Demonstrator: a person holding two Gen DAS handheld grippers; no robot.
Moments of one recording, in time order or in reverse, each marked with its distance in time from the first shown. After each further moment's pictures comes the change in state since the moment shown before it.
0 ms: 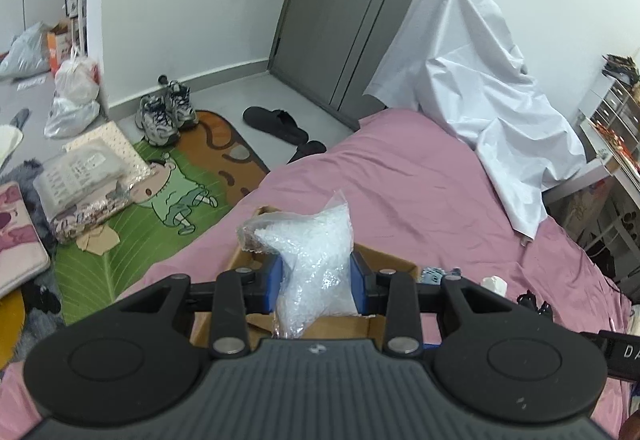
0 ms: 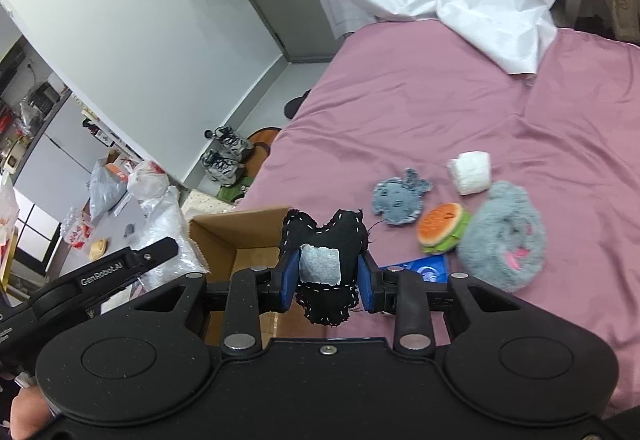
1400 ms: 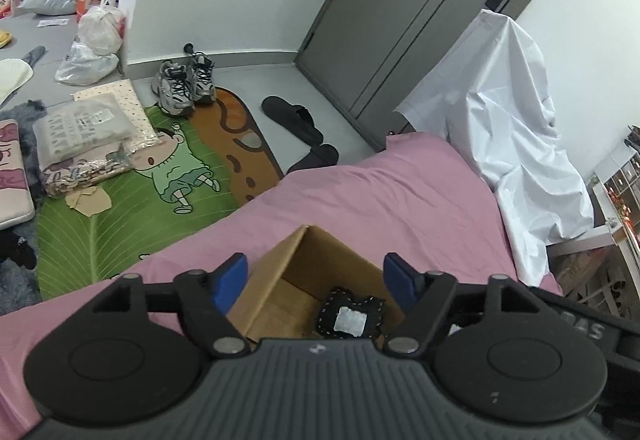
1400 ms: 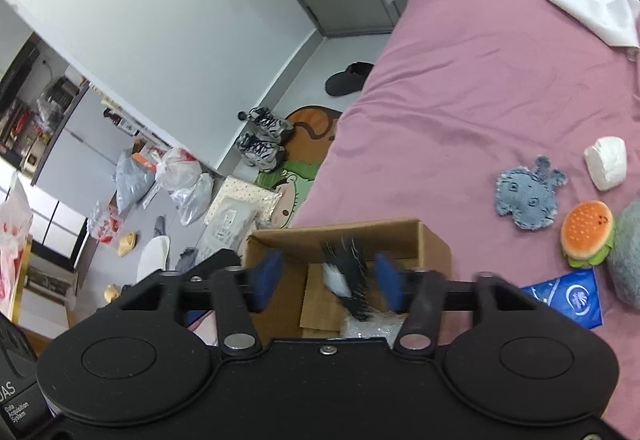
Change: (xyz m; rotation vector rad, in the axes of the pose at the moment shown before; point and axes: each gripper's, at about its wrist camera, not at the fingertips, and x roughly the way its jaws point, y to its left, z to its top) left arm 0.025 0.046 0.012 -0.206 0.000 -0.023; right arm 0.088 0.068 0.015 0.043 0.067 0.087
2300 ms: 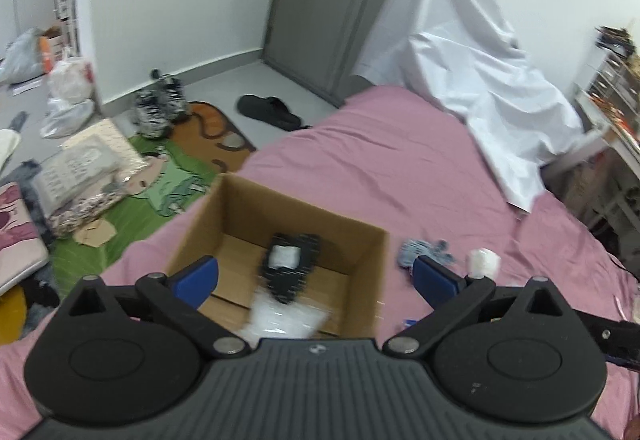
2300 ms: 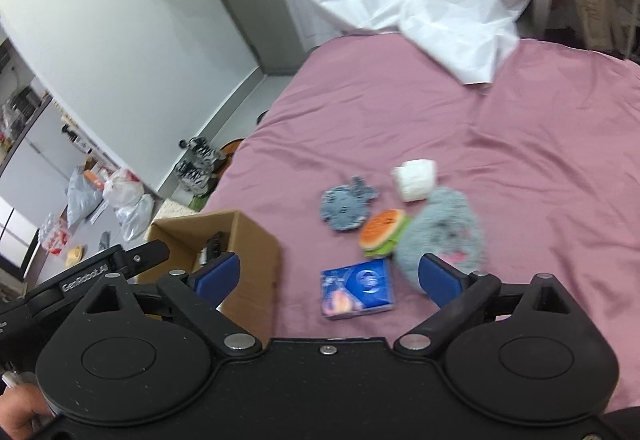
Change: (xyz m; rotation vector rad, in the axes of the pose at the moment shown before) left arm -0.023 -0.083 -0.052 0.263 0.029 0.032; right arm -0.122 -0.097 -0.023 -0.030 -0.115 -0.173
